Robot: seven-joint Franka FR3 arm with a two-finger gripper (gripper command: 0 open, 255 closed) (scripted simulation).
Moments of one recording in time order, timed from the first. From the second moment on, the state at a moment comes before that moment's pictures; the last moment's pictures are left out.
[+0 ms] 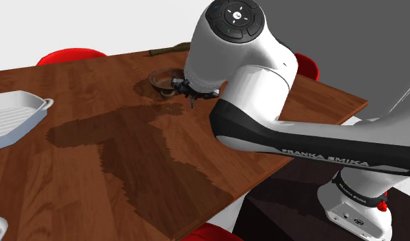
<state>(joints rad) -0.77 -0.92 1.33 -2.21 0.29 2.38 1.29</state>
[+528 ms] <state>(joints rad) -0.76 -0.90 1.27 -2.14 0.26 2.30 1.27</state>
